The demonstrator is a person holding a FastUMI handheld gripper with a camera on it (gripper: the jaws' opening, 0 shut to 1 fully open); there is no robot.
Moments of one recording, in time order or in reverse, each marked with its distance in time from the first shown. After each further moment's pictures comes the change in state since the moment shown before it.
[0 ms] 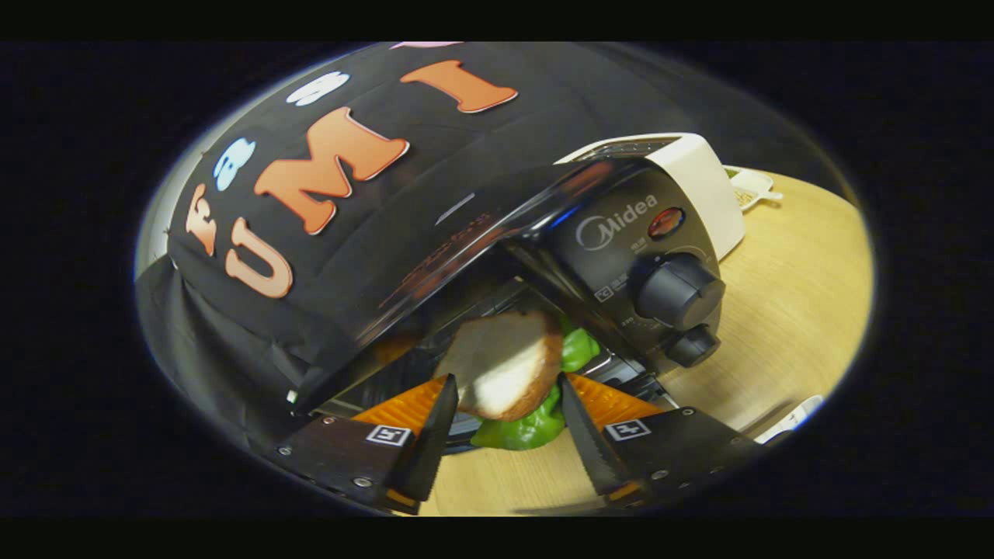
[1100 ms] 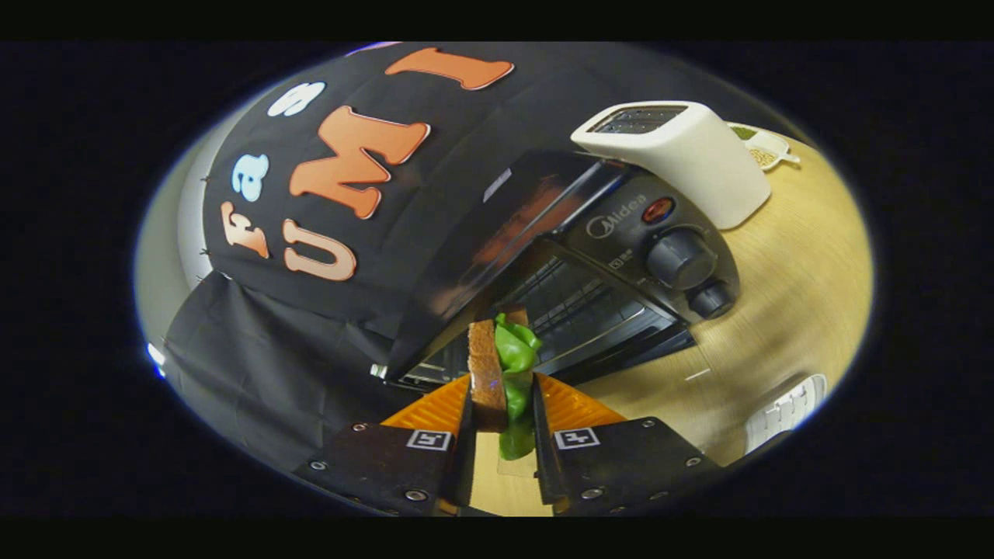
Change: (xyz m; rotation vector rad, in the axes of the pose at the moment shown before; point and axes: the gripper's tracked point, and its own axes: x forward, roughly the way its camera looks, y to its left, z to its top) arm -0.048 0.026 -0.010 0.185 0.214 0.256
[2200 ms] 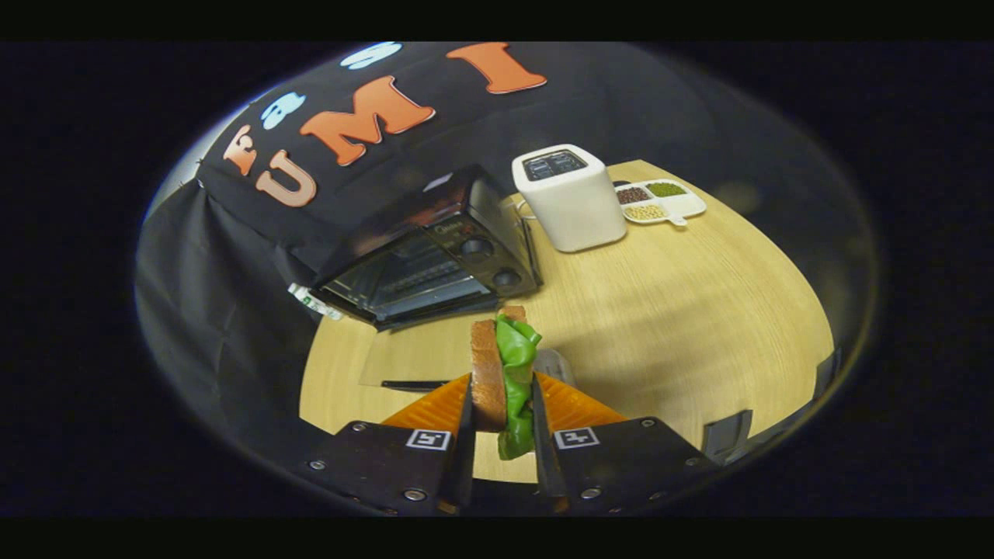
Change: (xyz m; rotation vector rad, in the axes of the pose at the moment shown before) arm -0.184 -0.081 0.014 -0.344 0.107 -0.278
